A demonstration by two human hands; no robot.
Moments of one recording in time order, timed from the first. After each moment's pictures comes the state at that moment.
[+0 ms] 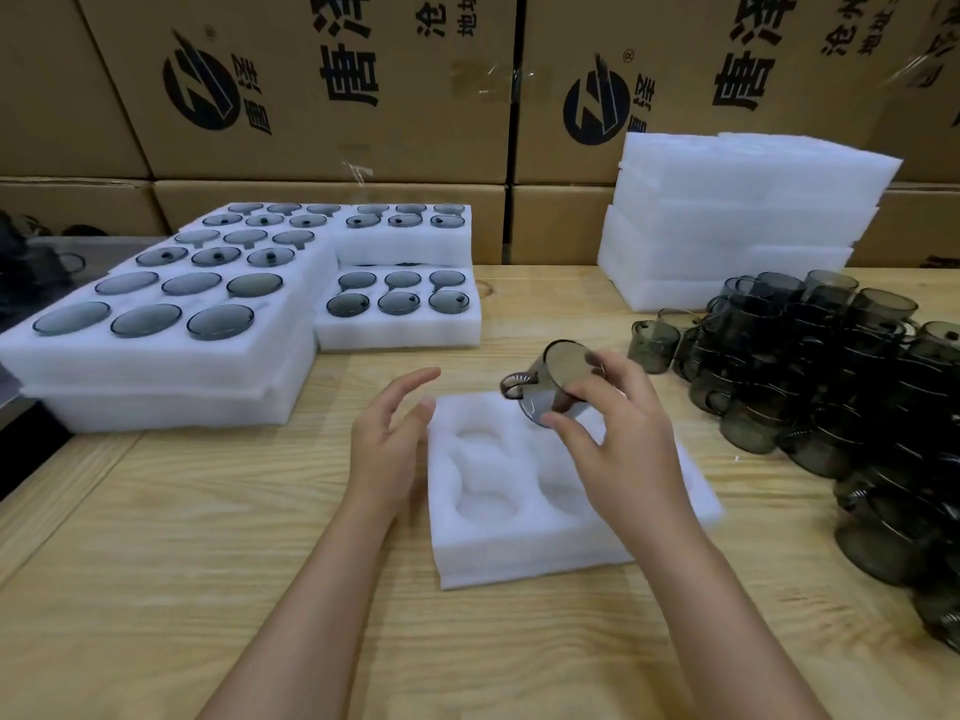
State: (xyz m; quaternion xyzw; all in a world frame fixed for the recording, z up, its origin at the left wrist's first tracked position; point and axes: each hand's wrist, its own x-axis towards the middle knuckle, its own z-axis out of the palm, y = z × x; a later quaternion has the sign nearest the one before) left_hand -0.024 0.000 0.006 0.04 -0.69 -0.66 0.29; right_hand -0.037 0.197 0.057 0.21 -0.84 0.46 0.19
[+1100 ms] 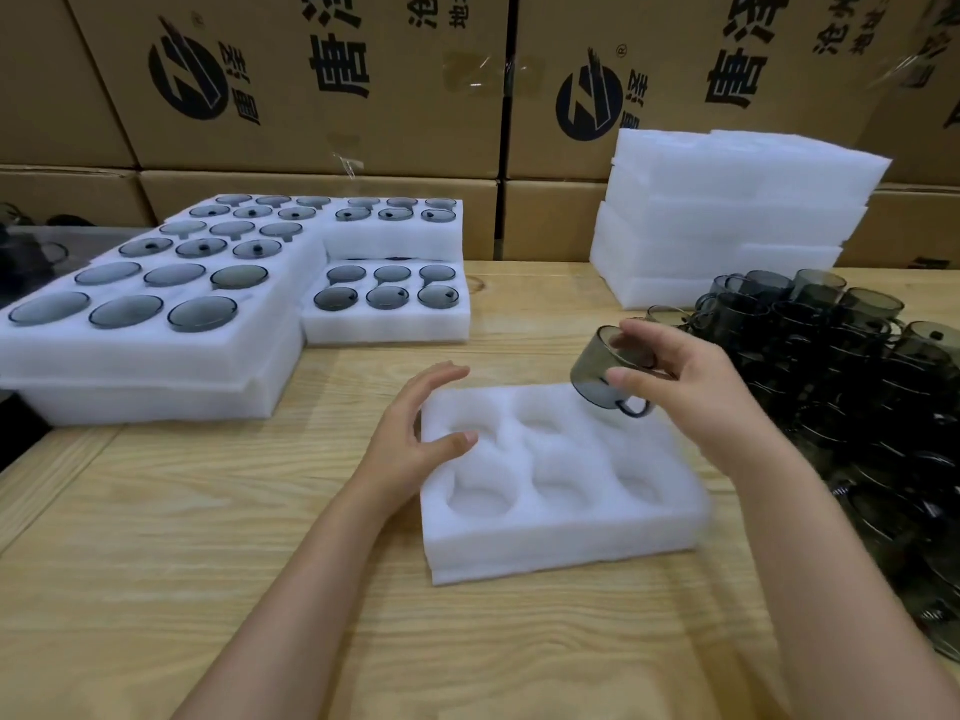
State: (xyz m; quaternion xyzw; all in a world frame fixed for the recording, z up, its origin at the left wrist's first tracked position) left_hand -0.020 0.012 0.016 -0.04 -0.78 -0.60 0.16; right_hand -0.105 0.260 0.077 0.19 -0.78 0.59 0.01
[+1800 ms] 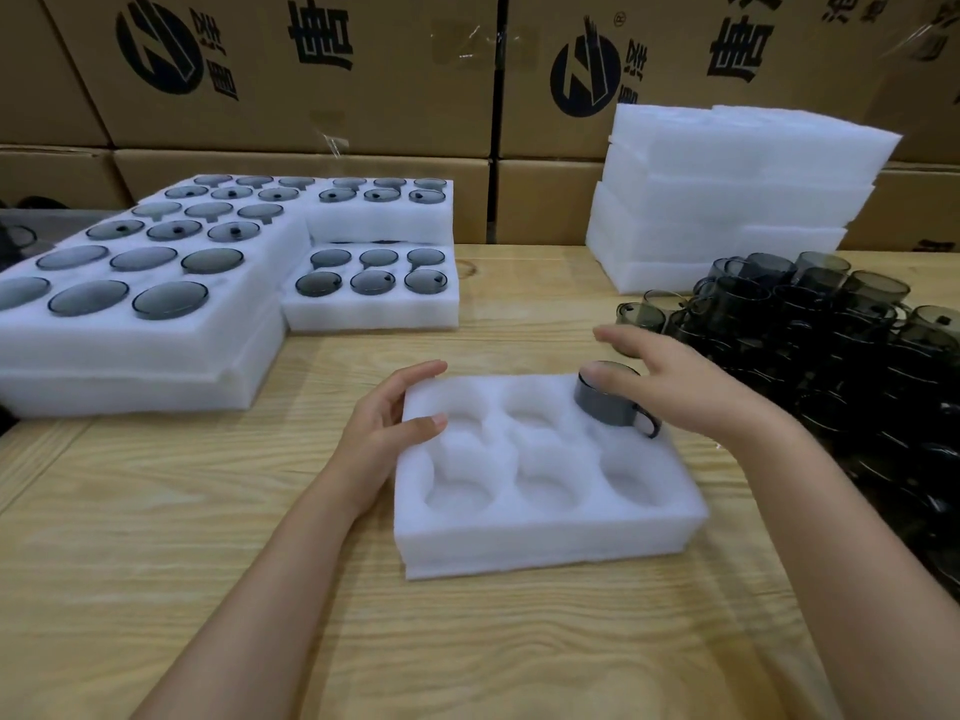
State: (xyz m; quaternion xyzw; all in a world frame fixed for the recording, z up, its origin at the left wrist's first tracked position) left_hand -0.031 0.003 0.001 -0.02 -0.65 -0.75 0.11; right_hand -0.128 0.264 0.075 0.24 -0.91 0.35 -0.05
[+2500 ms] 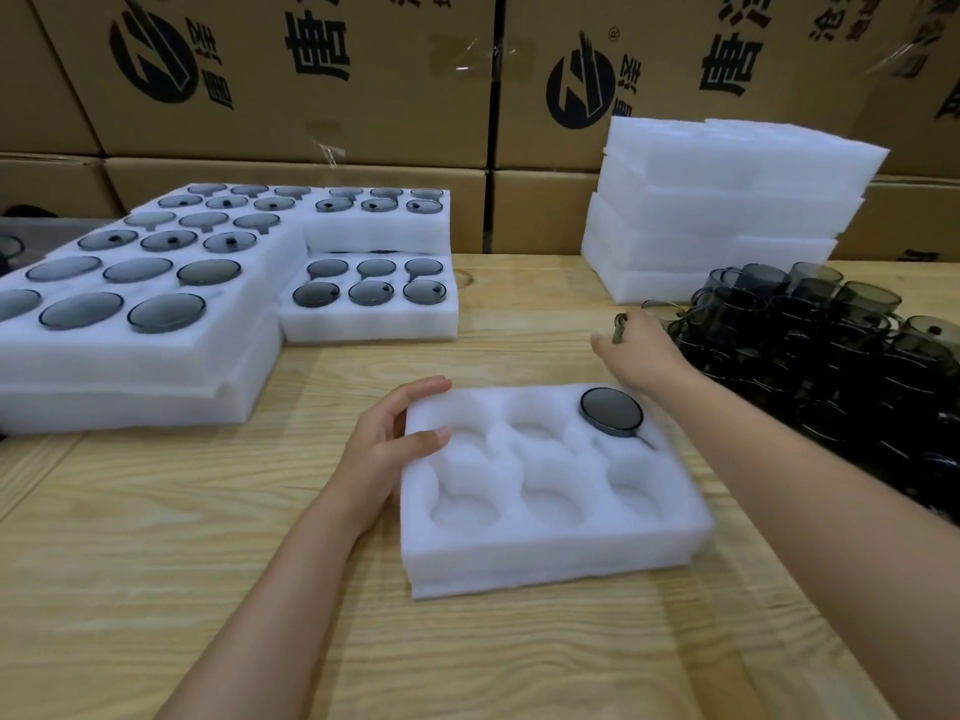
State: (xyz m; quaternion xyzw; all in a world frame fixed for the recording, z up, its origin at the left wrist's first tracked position) left_hand -0.034 0.000 -0.003 -0.02 -0.63 -0.77 0.10; right_hand -0.207 0.233 0.051 0.08 -0.95 0.30 0.02
